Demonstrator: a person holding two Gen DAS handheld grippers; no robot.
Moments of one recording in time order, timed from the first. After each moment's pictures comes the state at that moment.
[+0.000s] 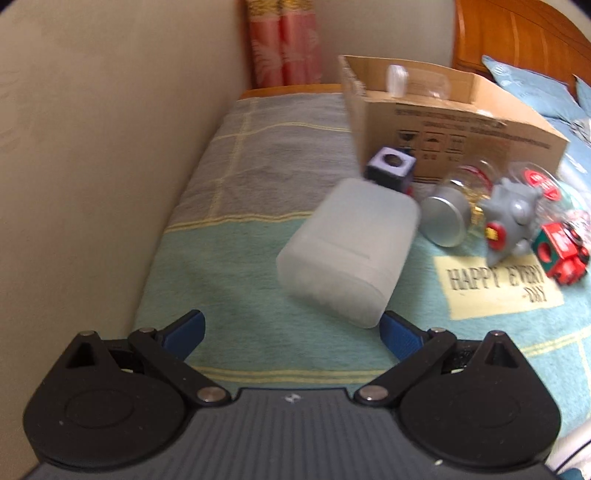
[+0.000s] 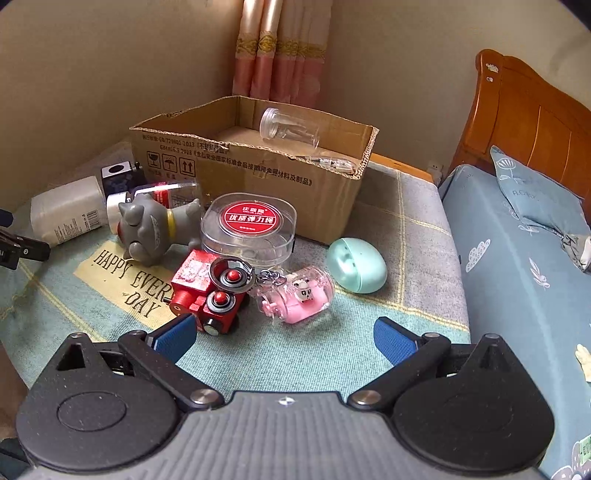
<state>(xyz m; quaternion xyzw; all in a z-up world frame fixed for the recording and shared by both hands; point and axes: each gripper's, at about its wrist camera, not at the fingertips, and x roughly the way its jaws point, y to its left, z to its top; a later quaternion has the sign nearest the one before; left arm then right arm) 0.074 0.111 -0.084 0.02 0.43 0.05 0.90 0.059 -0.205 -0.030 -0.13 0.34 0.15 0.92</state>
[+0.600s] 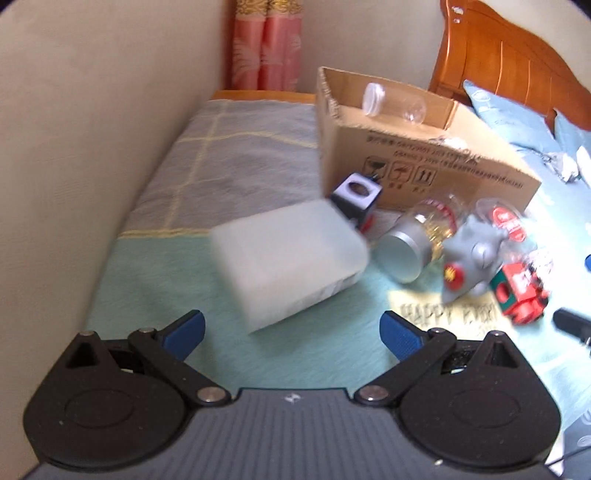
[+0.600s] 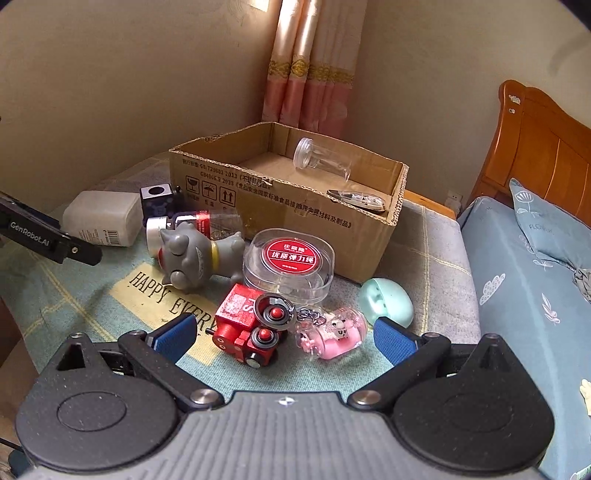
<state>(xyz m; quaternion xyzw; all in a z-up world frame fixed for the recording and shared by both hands) 0.094 0.107 -0.079 -0.05 0.43 -0.02 0.90 0.053 -0.181 -0.016 -0.14 0.31 0.18 0.92</state>
